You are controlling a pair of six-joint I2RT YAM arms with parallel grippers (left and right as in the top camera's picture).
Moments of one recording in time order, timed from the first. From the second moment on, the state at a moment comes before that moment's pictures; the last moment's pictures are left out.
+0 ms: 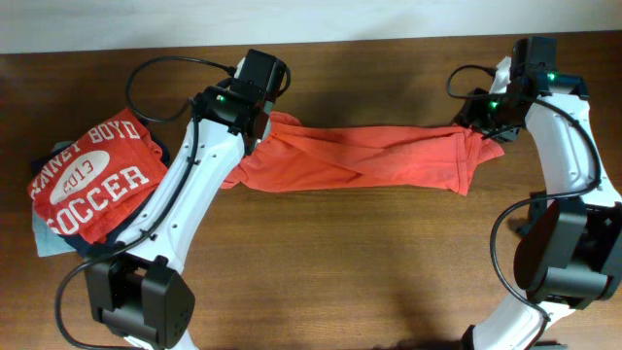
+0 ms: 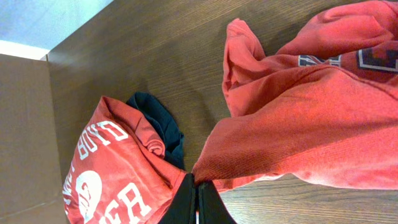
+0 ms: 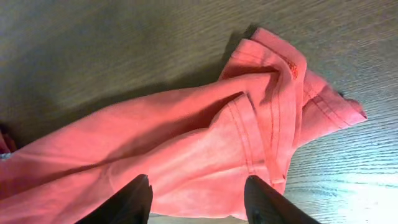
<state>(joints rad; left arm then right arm) -0.40 1.85 1.73 -1.05 -0.60 0.04 -0.20 1.92 1.67 -0.96 -0.22 0.20</state>
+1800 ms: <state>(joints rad) -0.39 1.85 1.73 -1.03 -0.60 0.07 -0.31 1.97 1.70 -1.13 -0.38 -0.02</state>
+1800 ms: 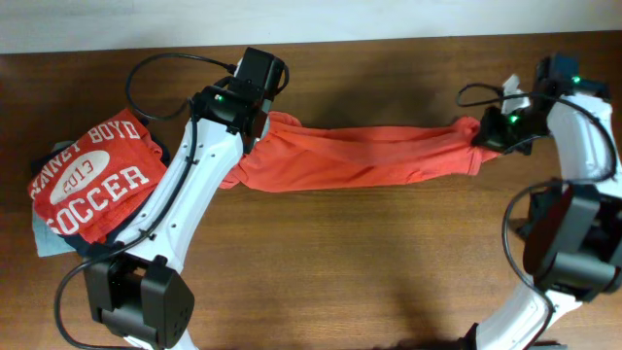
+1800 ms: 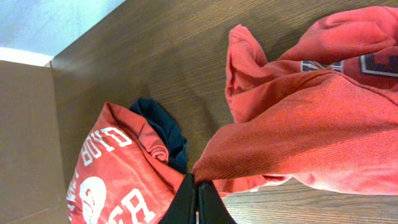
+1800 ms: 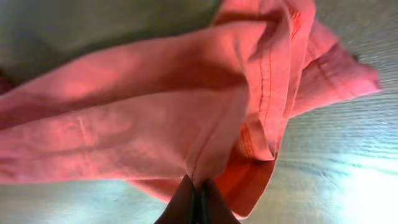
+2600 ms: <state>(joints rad) -0.39 1.80 2.04 -1.03 -0.77 0.16 -0.31 1.73 1.75 -1.13 -0.28 0.05</state>
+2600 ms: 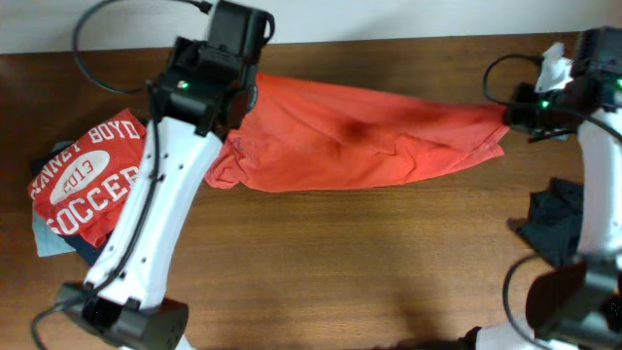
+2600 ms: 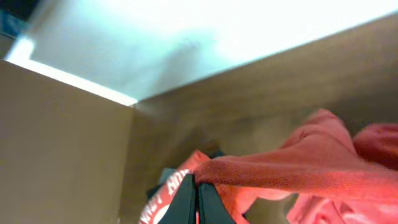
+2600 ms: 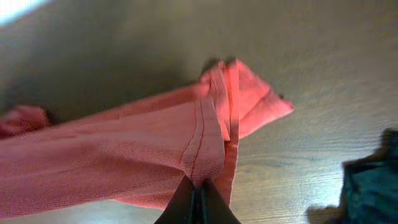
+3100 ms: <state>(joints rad) -0.45 1.59 2.25 -1.01 -0.79 0.36 -0.31 1.44 1.97 -1.23 -0.28 0.16</state>
